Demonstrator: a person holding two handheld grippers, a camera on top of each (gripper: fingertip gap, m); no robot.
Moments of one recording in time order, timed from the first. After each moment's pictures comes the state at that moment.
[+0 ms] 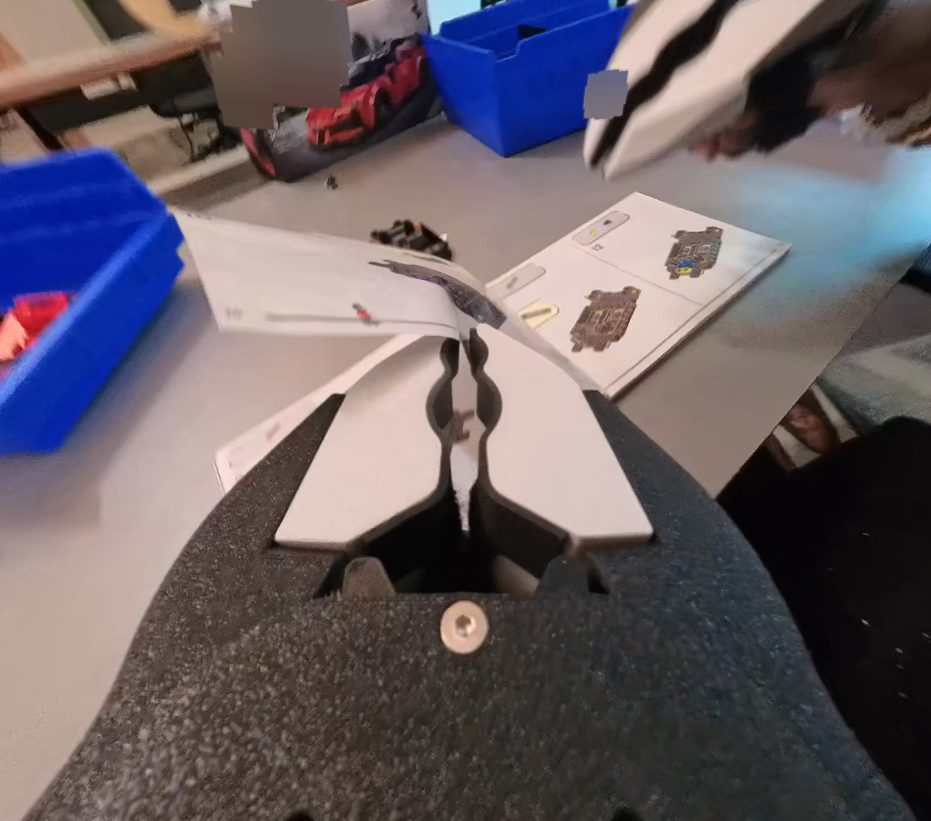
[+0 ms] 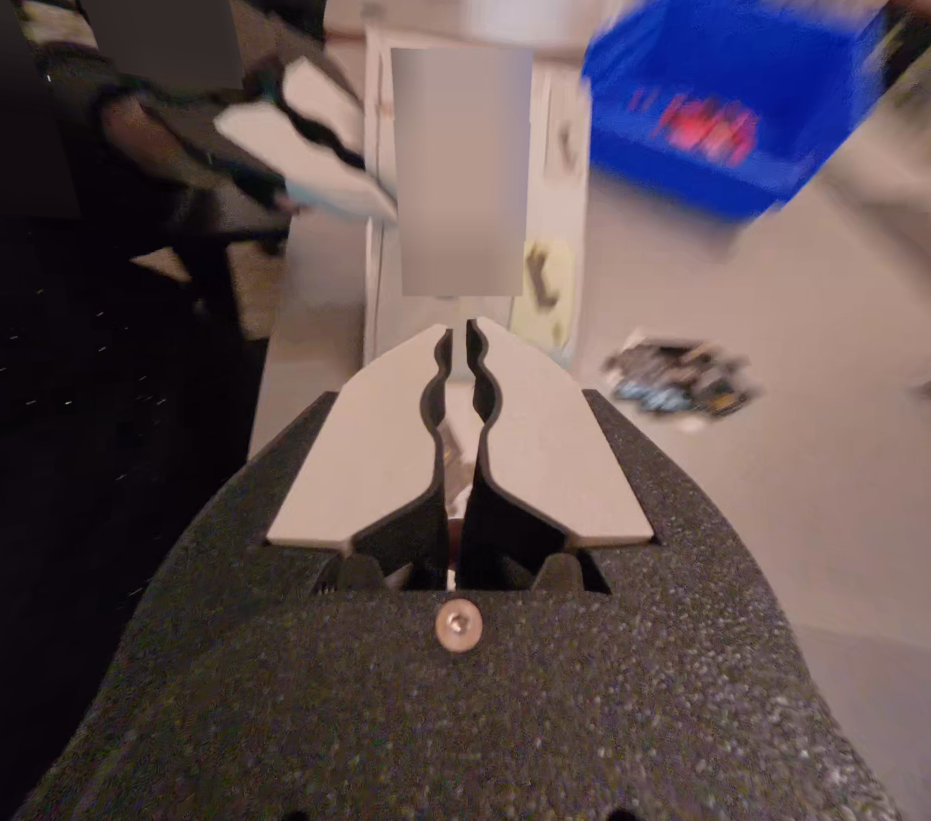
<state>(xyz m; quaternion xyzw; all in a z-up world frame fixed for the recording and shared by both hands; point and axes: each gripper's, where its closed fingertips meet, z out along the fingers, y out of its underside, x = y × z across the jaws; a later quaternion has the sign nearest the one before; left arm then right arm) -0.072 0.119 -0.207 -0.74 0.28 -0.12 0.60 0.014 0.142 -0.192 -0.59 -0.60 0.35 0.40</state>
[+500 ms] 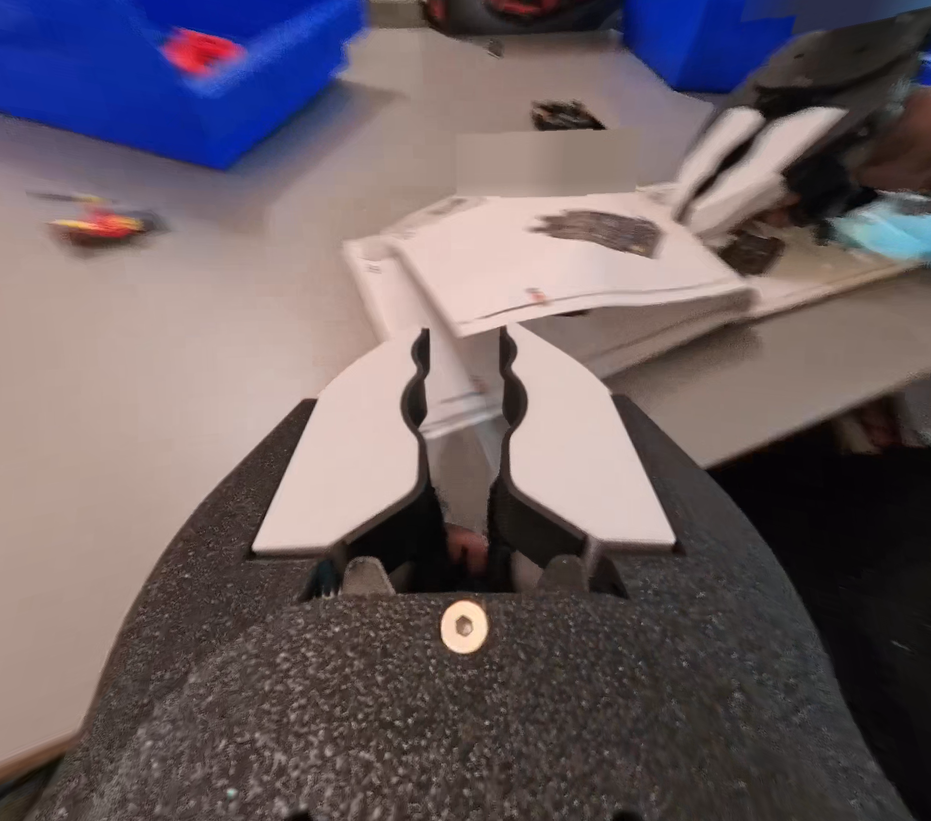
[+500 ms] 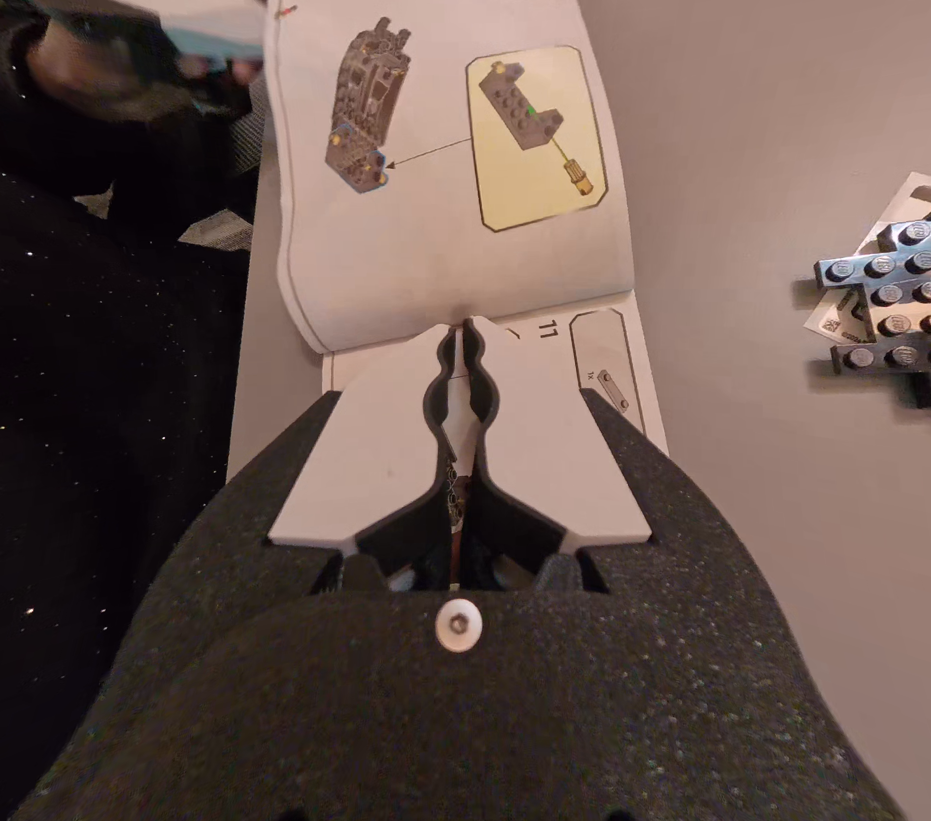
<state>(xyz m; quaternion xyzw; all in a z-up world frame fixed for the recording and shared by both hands) -0.185 0.091 -0.251 -0.81 0.10 -0.11 0.57 -0.033 0.148 -0.287 -0.68 -0.58 0.41 0.16</state>
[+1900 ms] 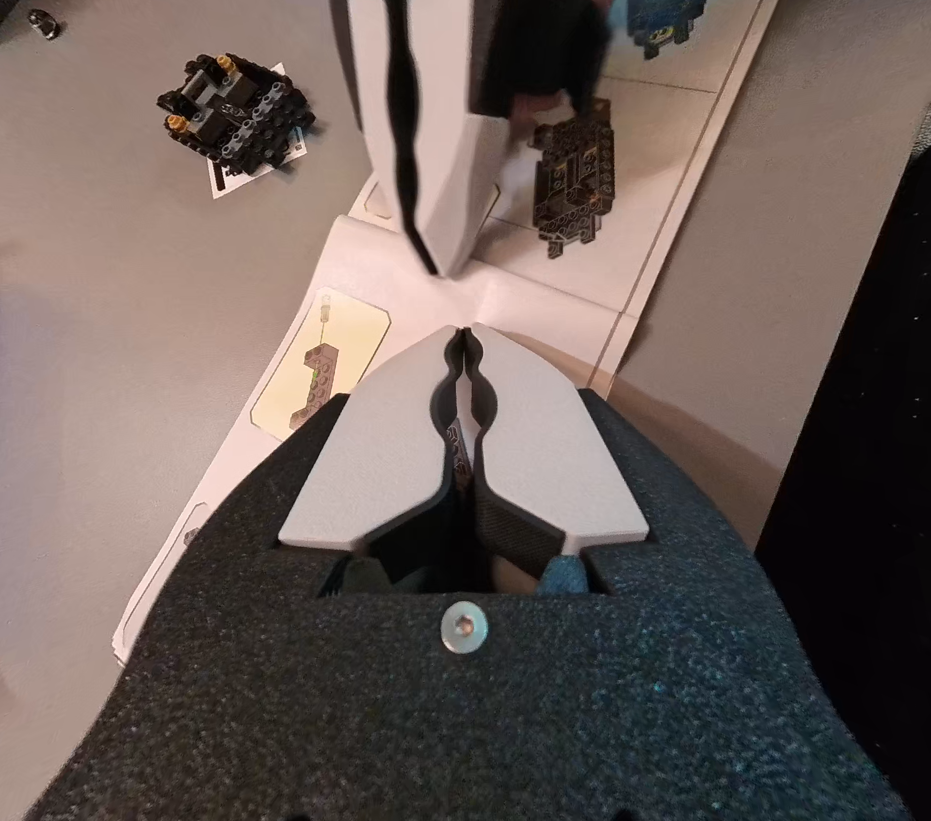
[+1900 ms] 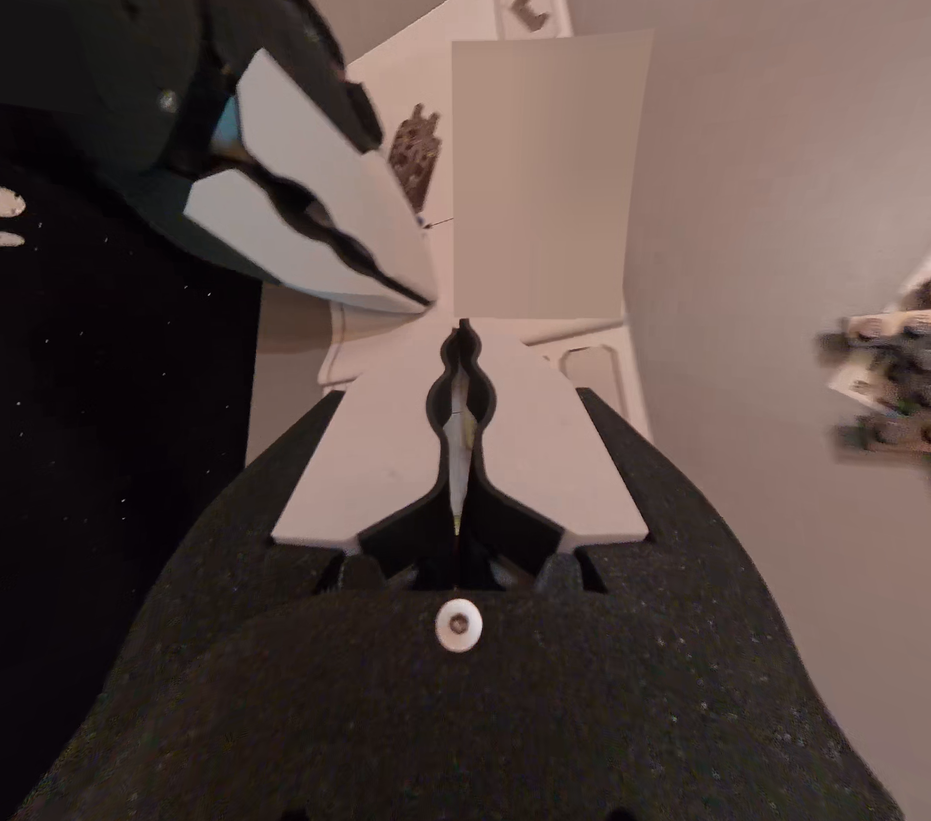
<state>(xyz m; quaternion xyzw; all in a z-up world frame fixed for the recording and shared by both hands) -0.056 0.137 -0.290 -0.78 0.47 -0.11 0.40 -0.049 0.150 -0.287 -0.69 -0.57 0.43 0.13</state>
